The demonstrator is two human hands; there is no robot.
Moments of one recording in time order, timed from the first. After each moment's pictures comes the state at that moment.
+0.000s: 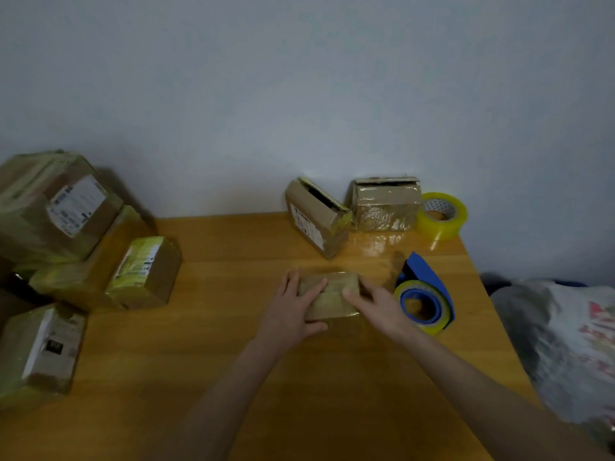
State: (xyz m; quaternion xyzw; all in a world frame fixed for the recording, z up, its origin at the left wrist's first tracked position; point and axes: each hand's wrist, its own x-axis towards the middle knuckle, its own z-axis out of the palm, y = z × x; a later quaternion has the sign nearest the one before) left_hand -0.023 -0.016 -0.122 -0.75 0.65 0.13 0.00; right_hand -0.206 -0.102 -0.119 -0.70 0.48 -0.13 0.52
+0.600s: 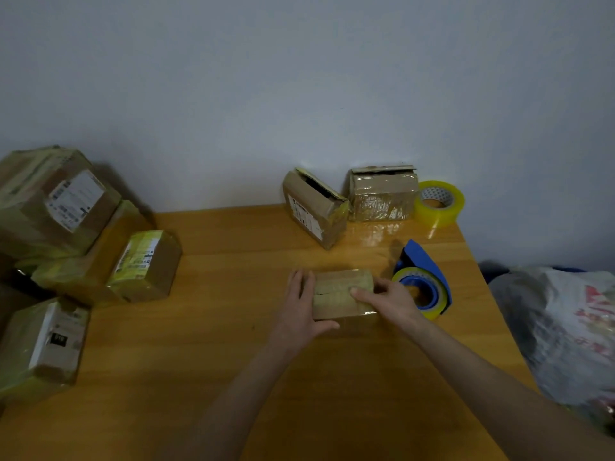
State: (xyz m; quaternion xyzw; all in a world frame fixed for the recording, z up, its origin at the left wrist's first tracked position) left_hand -0.049 -0.001 -0.133 -0.77 0.60 0.19 -0.11; right_hand -0.224 -0.101 -0.128 -0.63 0.54 -0.15 0.53
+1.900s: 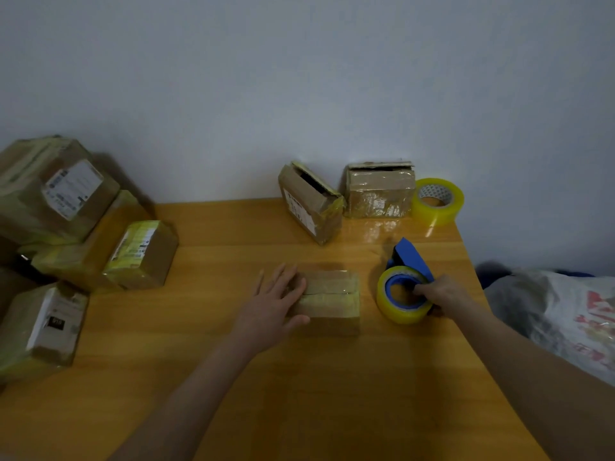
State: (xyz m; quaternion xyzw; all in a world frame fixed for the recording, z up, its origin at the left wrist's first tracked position) left_hand -0.026 0.016 -0.119 -0.71 0.70 0.05 0.05; right_hand -0.304 -0.176 -0.146 -0.54 0.72 0.00 0.43
